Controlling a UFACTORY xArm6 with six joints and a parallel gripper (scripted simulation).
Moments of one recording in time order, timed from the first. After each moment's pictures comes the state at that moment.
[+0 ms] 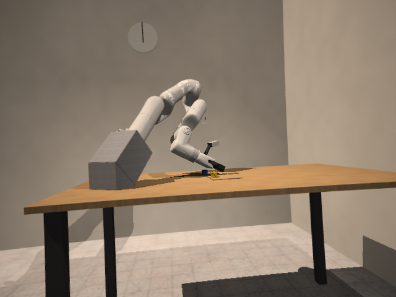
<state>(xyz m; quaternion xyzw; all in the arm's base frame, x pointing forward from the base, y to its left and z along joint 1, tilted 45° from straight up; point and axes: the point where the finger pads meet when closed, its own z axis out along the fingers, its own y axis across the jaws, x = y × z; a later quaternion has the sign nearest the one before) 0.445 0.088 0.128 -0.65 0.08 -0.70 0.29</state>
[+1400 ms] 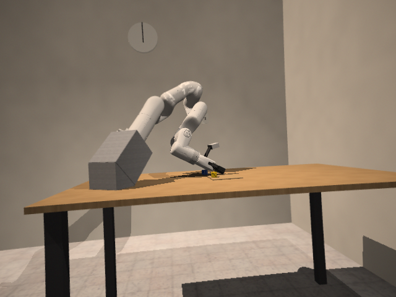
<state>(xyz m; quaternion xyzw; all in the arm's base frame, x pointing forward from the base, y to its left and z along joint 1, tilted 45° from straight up) 0.450 0.095 0.120 -0.65 0.08 -0.70 0.29</state>
